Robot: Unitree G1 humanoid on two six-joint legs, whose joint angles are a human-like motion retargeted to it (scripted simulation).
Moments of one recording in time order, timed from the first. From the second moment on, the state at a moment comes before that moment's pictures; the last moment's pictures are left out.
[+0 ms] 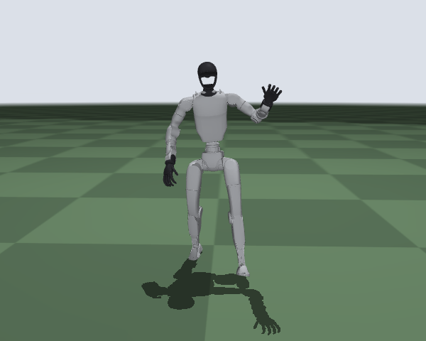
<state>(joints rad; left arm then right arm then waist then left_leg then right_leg) -0.58 0.88 0.15 0.12 0.18 -0.06 0.54 -0.04 -0.56 0.32 0.63 -0.14 0.00 -0.15 0.24 0.04 0.30 -0.20 0.13 0.24 -0.09 -0.02 -0.22 0.21 -0.14 -0.07 0.22 -0.22 0.24</state>
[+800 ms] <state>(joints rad) 0.03 0.28 0.39 0.75 -1.28 -0.18 0.19 0.09 -0.46 0.31 0.80 -0.10 0.10 -0.23 0.17 -0.05 0.34 -0.17 0.03 0.08 0.96 -0.02 -0.21 -0.10 -0.22 -0.29 0.34 -0.06 0.17</state>
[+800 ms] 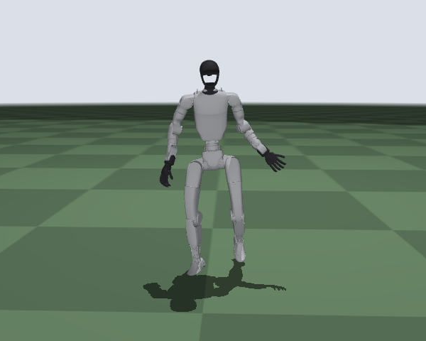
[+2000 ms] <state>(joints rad) -0.07 0.41 0.33 0.48 -1.15 -0.36 0.41 0.06 -0.43 0.23 0.83 -0.14 0.11 -0.32 0.23 -0.10 0.31 0.06 0.20 0.97 0.00 -0.02 -0.18 -0.10 -0.39 -0.73 0.28 -0.04 0.21</state>
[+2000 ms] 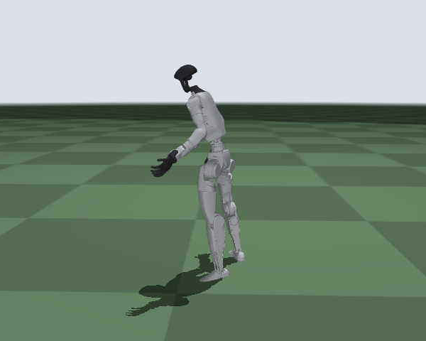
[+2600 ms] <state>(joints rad) -0.81 0.52 -0.77 0.94 0.57 -0.02 0.27 -0.02 -0.51 0.42 0.83 -0.10 -0.04 -0.20 0.05 -0.03 0.29 -0.12 0.07 0.07 0.19 -0.13 -0.15 -0.01 -0.15 -0.09 0.18 -0.08 0.23</state>
